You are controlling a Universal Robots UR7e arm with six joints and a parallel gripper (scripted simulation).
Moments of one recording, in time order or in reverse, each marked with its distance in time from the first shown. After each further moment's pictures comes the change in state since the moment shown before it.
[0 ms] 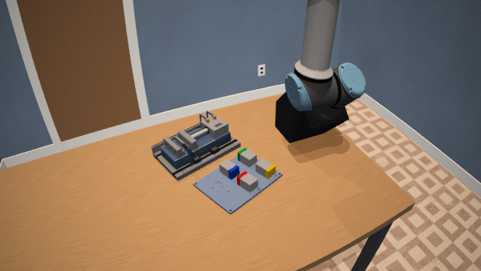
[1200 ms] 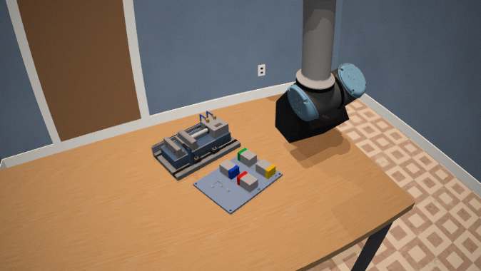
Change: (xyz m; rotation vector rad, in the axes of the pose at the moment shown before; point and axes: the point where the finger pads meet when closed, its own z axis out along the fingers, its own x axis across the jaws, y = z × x) arm 0.063 0.069 -0.035 0.055 -0.128 -0.153
